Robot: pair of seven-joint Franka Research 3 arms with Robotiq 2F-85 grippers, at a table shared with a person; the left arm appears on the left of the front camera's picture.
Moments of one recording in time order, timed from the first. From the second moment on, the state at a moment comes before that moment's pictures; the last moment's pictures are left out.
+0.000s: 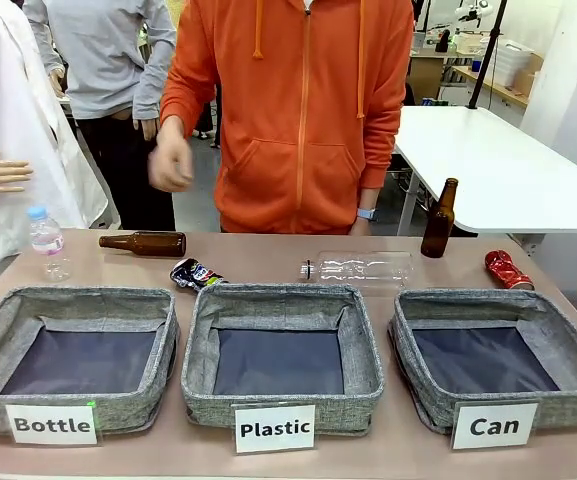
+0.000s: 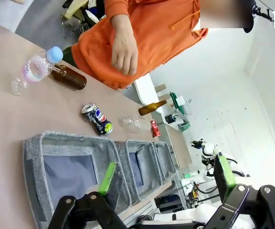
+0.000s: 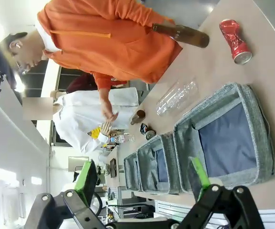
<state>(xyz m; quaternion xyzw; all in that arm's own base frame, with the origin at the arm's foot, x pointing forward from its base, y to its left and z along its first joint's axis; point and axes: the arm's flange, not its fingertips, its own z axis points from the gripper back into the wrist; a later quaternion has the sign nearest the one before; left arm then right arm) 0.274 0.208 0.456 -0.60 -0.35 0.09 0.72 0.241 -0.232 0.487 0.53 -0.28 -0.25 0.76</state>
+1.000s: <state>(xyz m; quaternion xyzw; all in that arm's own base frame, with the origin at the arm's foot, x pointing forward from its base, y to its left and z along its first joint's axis) 0.273 0.208 0.454 -0.60 -0.35 0.09 0.72 0.365 -0.137 0.538 0.22 -0.27 -0.11 0.93</state>
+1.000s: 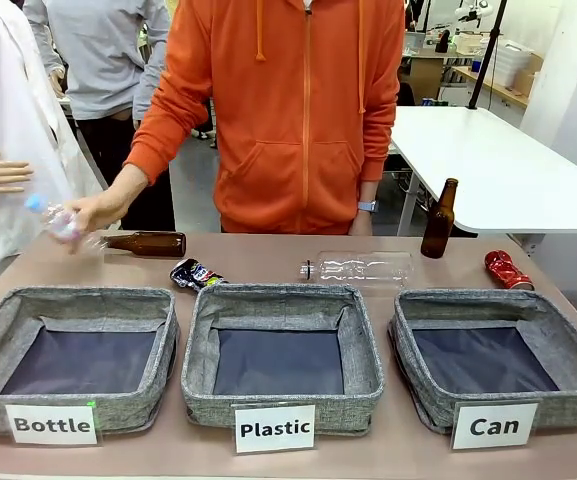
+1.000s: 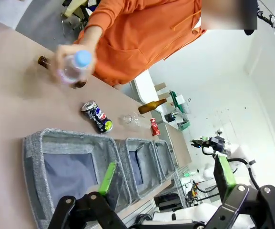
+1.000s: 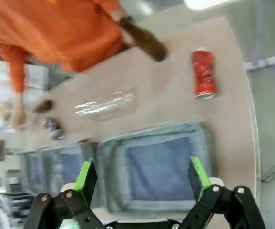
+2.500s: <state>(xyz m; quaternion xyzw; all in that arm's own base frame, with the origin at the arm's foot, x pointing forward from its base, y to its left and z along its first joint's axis) 0.272 0.209 0.454 -0.60 -0.35 0.09 0.72 0.584 -0.135 0.423 0.02 -0.13 -0.02 0.99</state>
